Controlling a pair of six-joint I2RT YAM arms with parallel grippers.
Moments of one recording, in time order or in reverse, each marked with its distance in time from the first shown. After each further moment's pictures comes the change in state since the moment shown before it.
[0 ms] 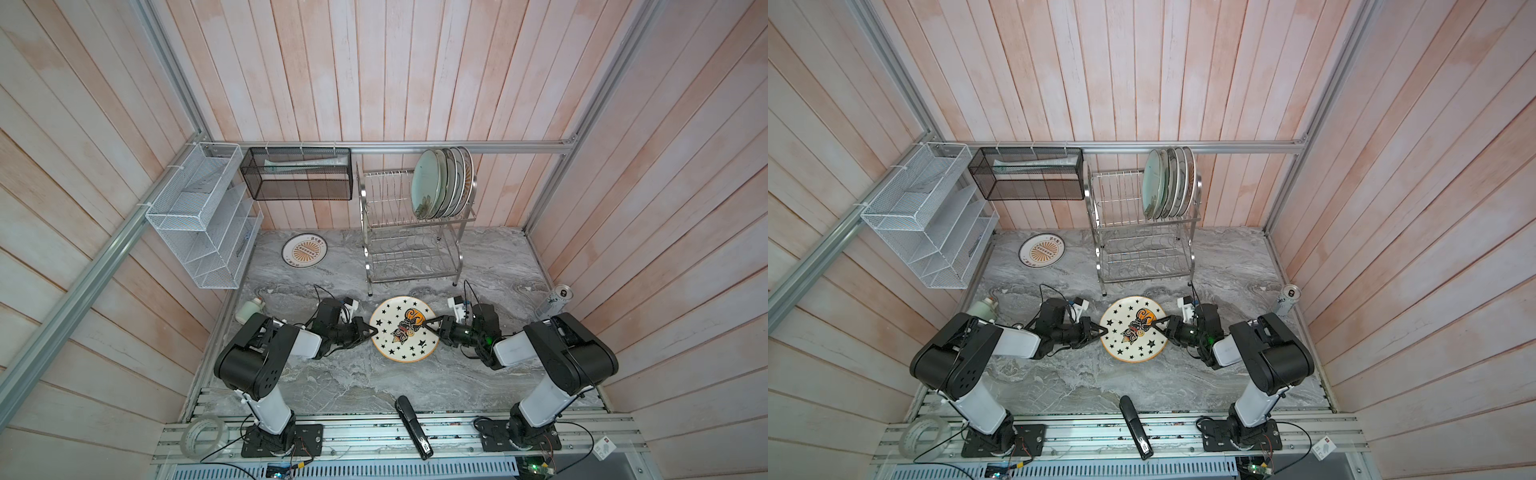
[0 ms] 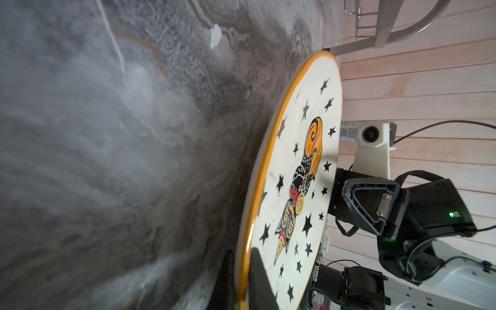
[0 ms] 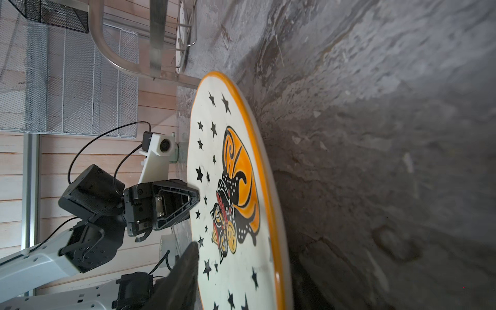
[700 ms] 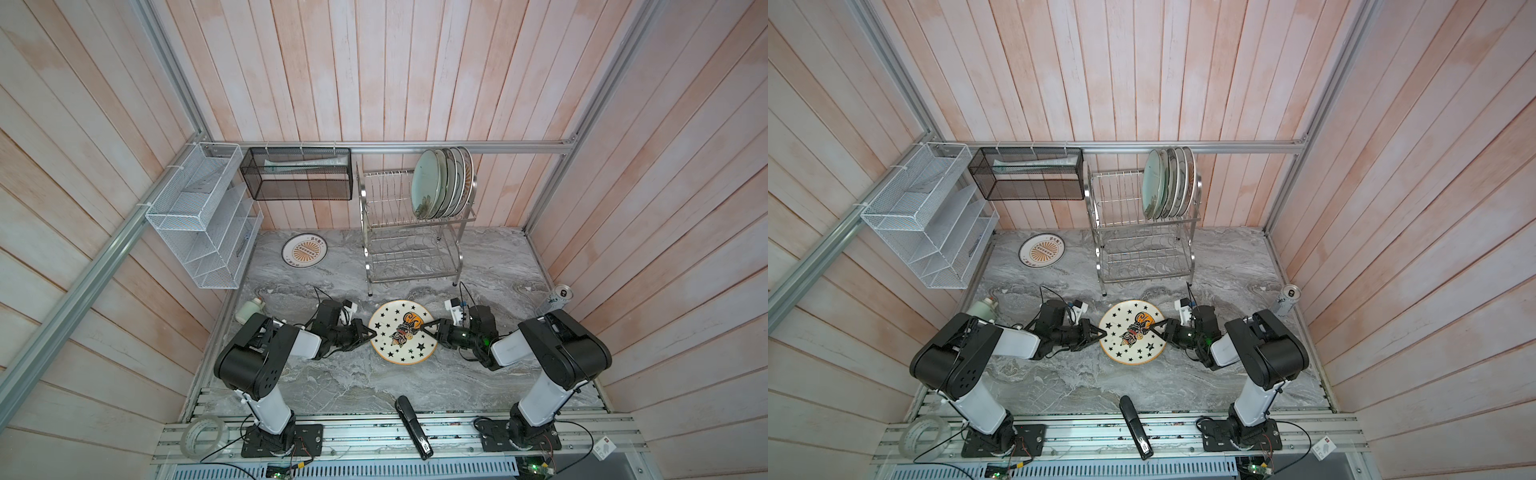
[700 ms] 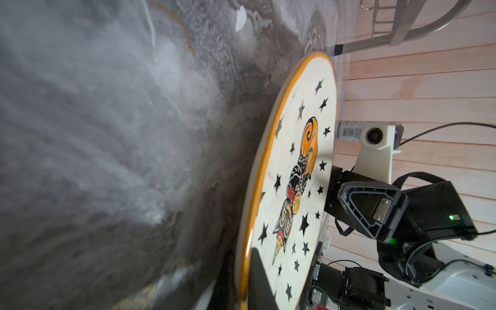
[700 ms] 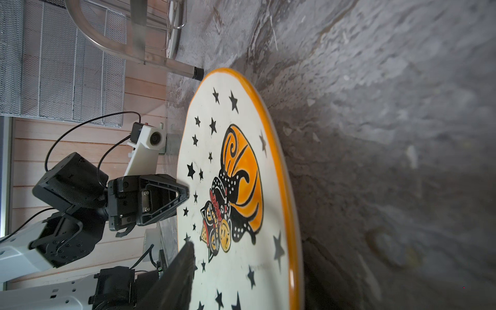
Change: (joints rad) left arm 0.003 0.002 -0.008 -0.037 -0.003 -0.007; right arm 0.019 0.056 0.000 0.003 0.015 -0.077
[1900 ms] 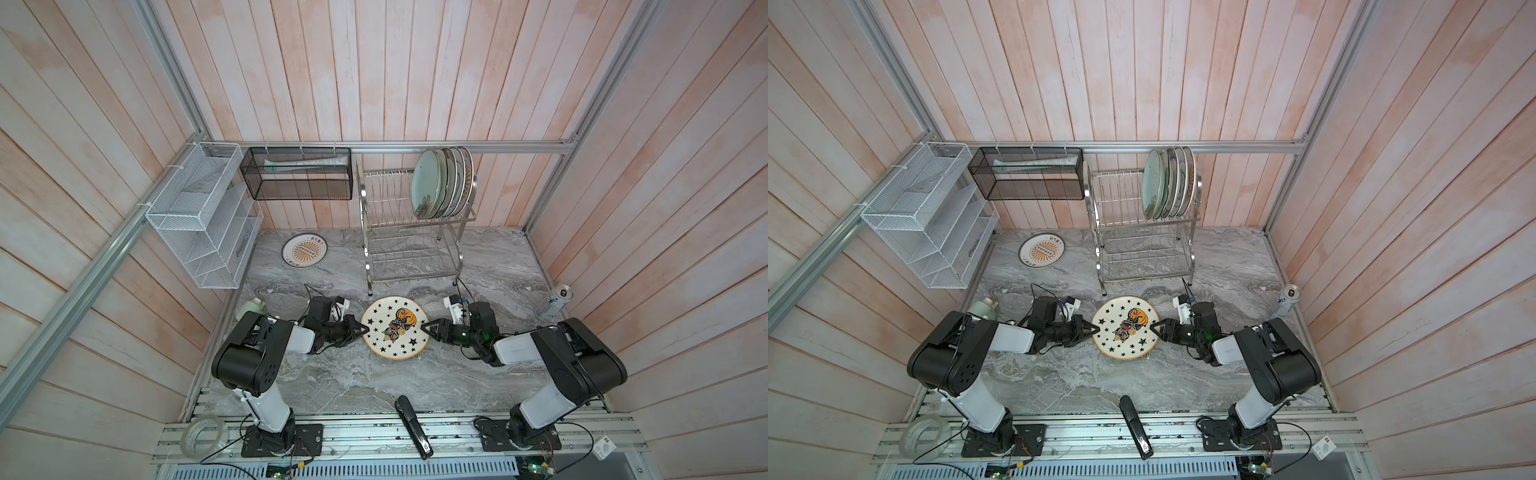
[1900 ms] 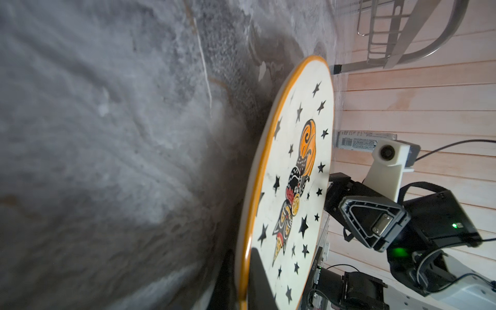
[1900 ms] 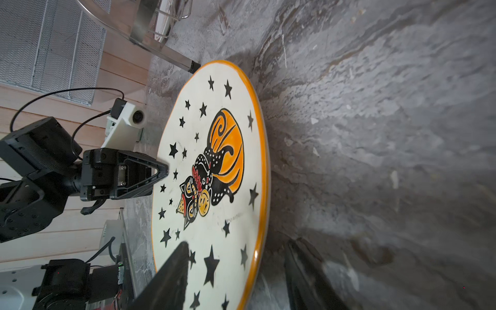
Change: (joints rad) left arm 0.099 0.011 0.021 -0.058 0.045 0.073; right arm 0.001 -0.091 0.026 -0.199 0.058 -0.226
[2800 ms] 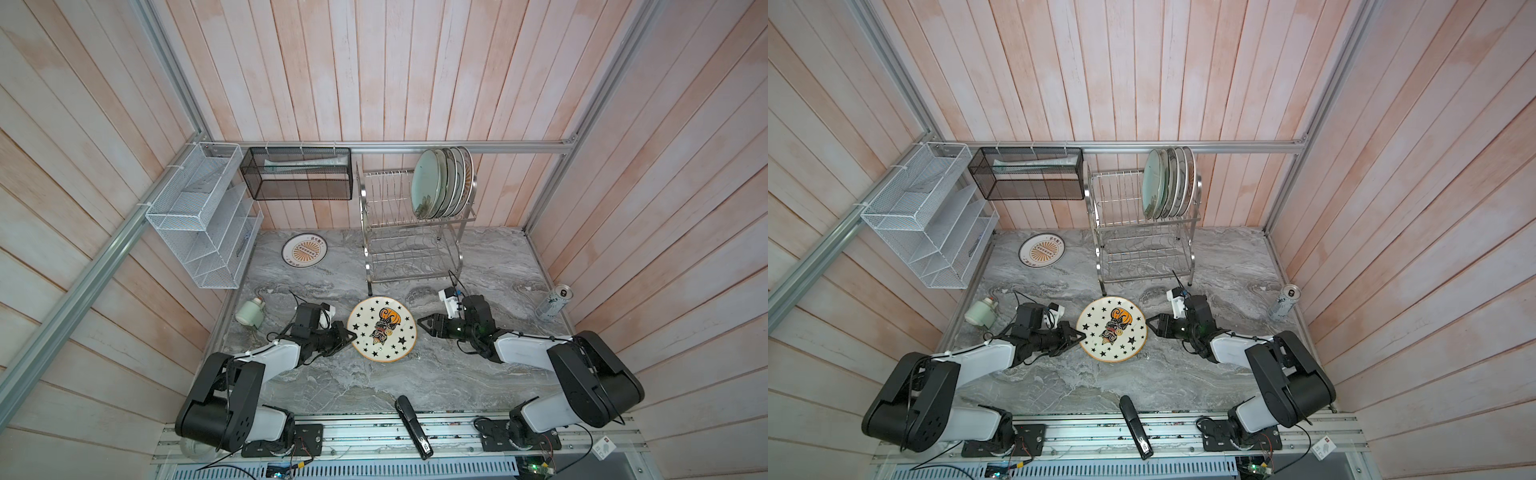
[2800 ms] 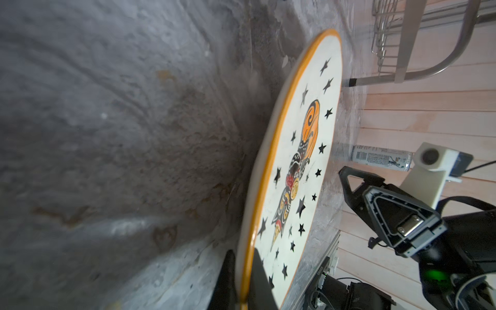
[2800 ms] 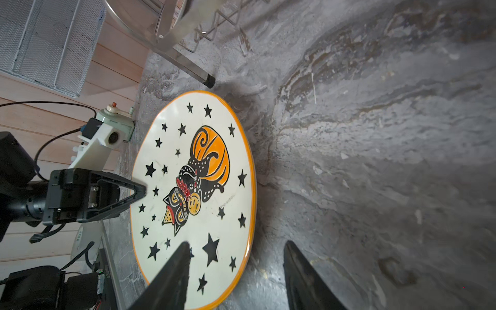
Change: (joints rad) left arm 0.032 -0.294 -0.072 -0.287 -0.110 0.011; right arm 0.069 -0.129 0.080 -0.223 0.130 -0.083
